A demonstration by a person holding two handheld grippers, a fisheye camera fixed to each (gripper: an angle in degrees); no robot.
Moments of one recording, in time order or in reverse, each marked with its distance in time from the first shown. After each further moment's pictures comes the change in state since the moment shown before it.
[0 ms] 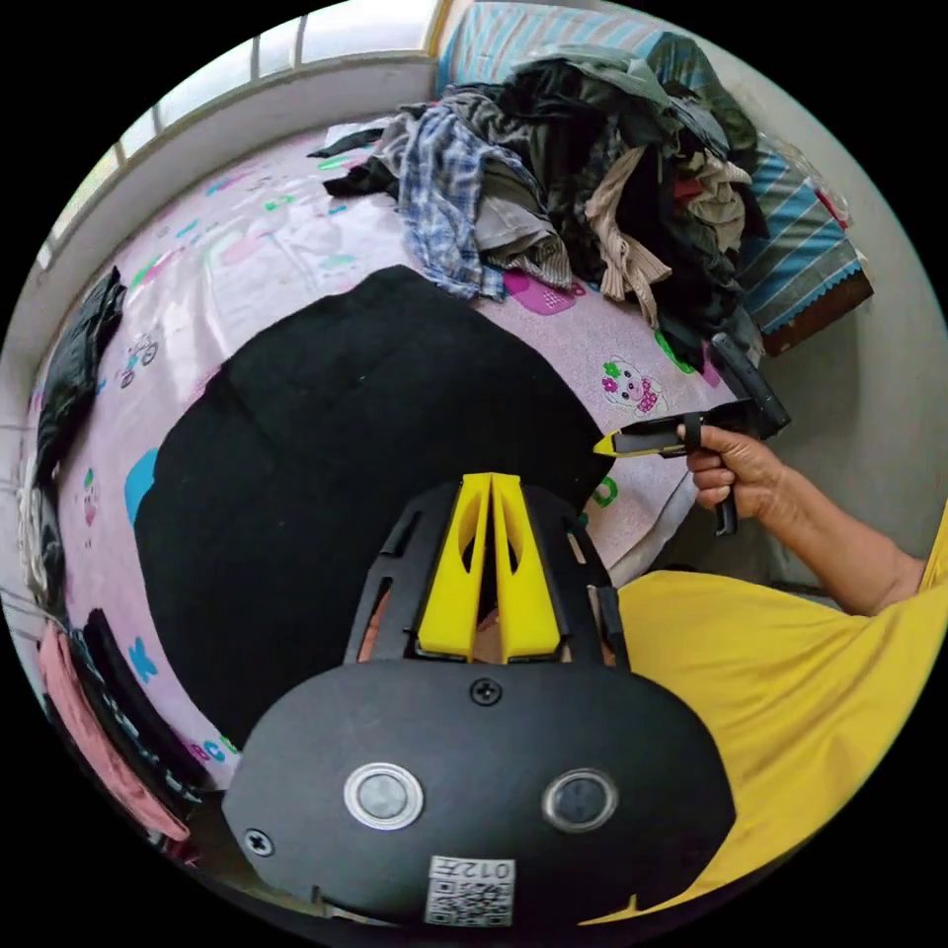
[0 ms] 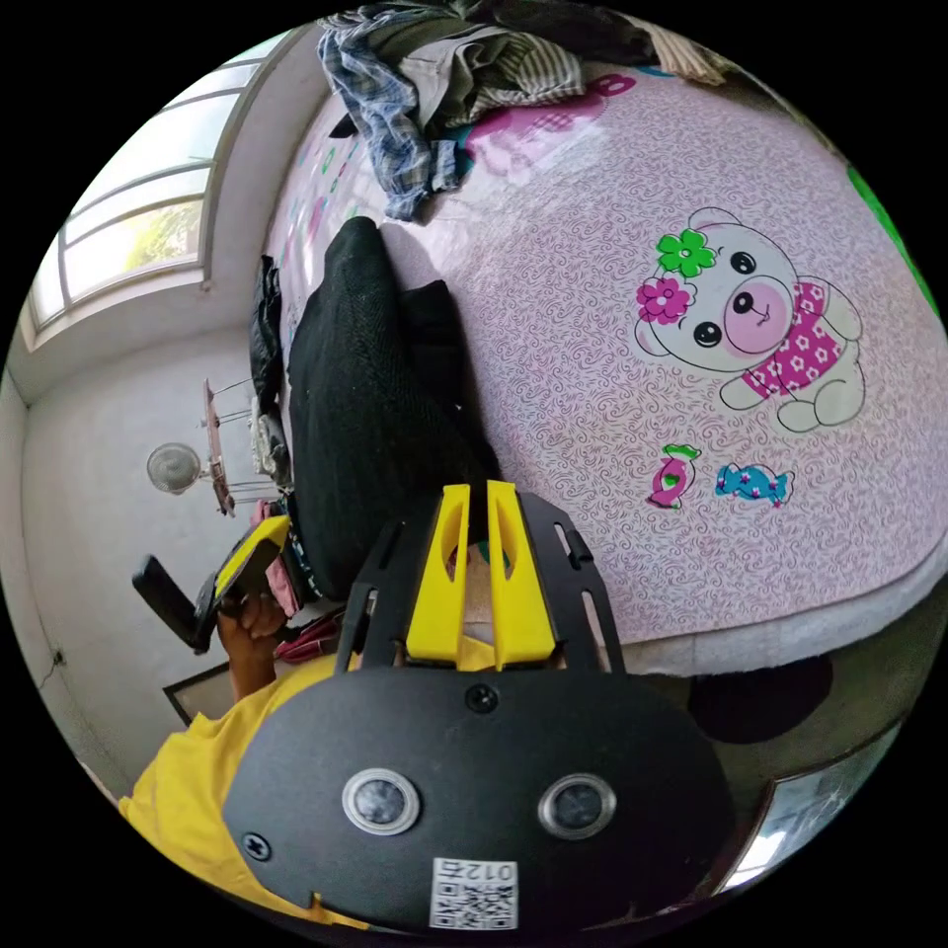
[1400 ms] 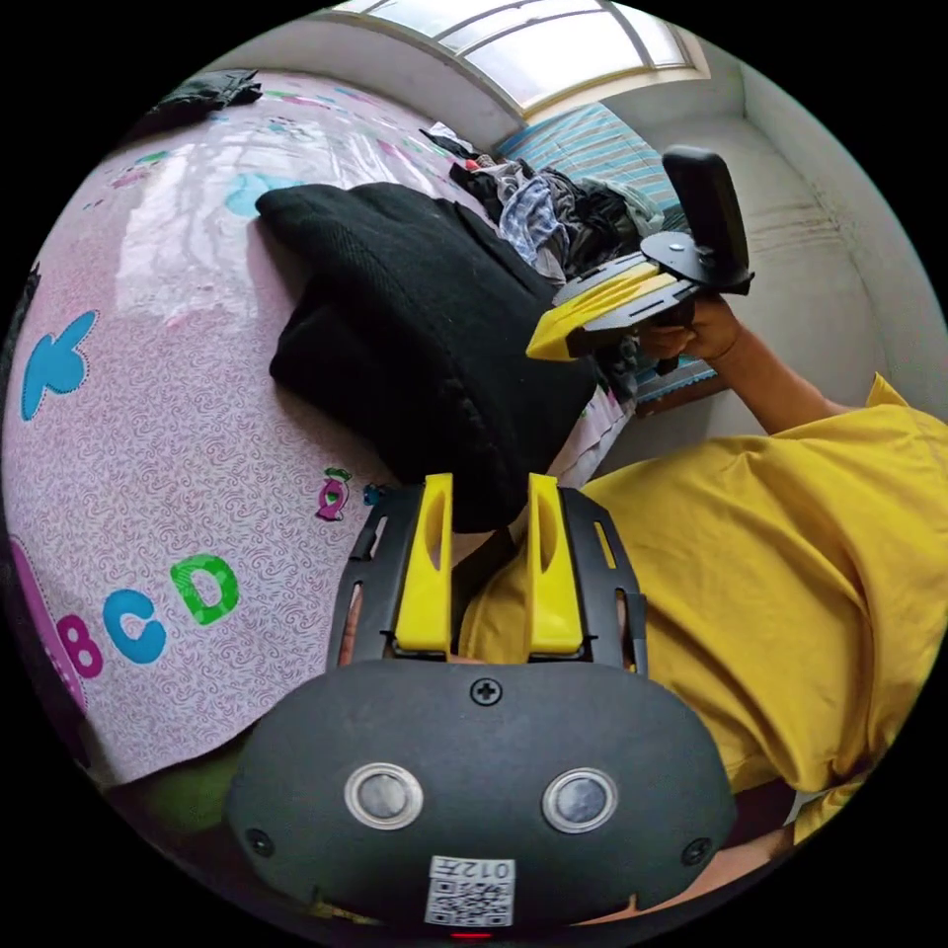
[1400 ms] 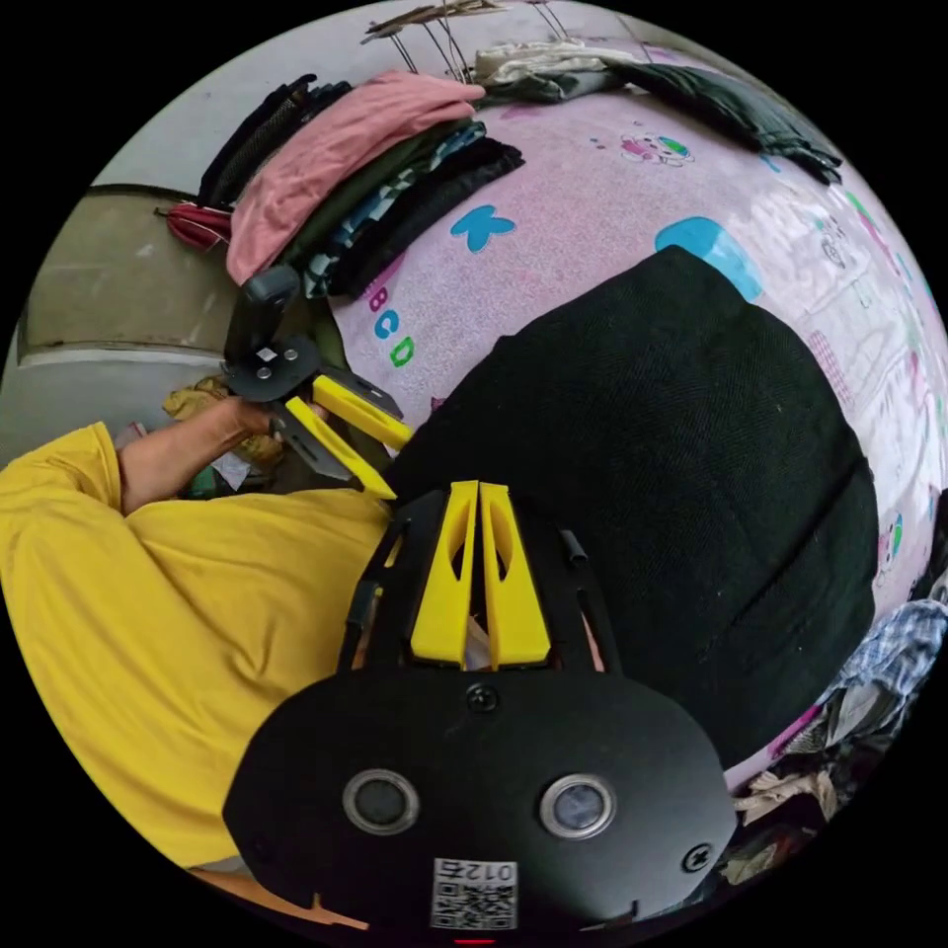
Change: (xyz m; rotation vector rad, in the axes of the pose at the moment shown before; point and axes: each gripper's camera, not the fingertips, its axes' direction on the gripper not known) left arm -0.413 0.379 -0.369 0.151 0.564 -0.201; right arm -0.517 0.126 0.571 -0.607 0.515 -1.182
